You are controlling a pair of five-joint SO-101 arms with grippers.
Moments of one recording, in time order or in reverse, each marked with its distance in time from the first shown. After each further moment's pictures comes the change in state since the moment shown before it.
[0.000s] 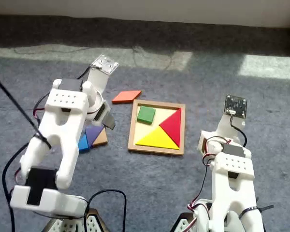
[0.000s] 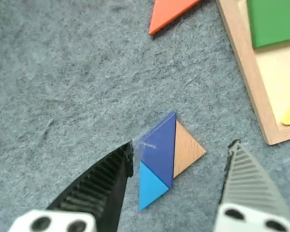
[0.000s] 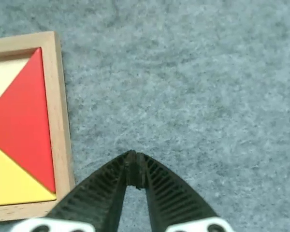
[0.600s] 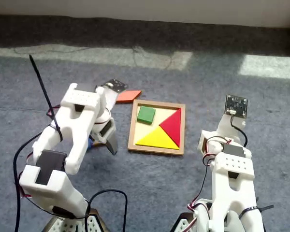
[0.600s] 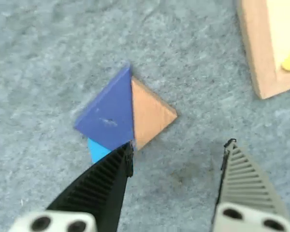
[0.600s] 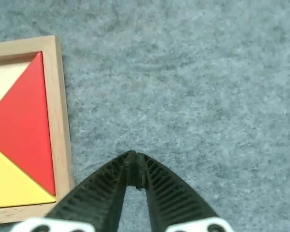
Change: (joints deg) left arm 3.8 9.1 2.9 7.1 0.1; right arm 0.1 0.0 0.0 -0.4 0.0
